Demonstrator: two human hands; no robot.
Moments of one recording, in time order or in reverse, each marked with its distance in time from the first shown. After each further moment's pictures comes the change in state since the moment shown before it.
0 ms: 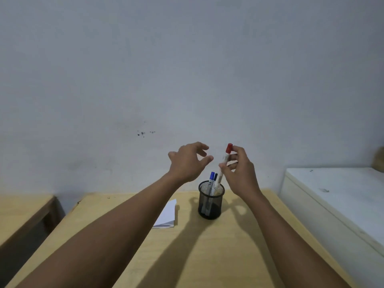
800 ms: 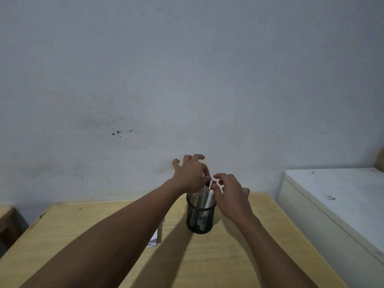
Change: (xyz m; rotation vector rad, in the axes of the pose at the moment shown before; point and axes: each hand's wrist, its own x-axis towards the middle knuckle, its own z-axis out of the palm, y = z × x) left_hand 0.052 -0.035 0.094 0.304 -0.366 0.108; right_hand 0.022 0.084 0.038 -0.421 -0.146 0.086
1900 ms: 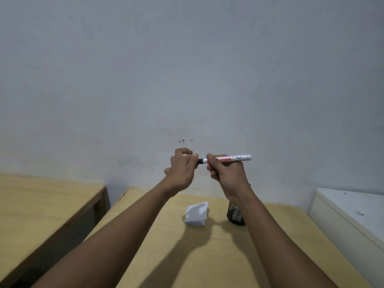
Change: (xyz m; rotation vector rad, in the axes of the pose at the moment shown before) left_hand -0.200 -0.045 -0.135 -0.613 0.410 -0.286; right_hand -0.086 -0.186 -0.041 1.188 -0.235 -0.085
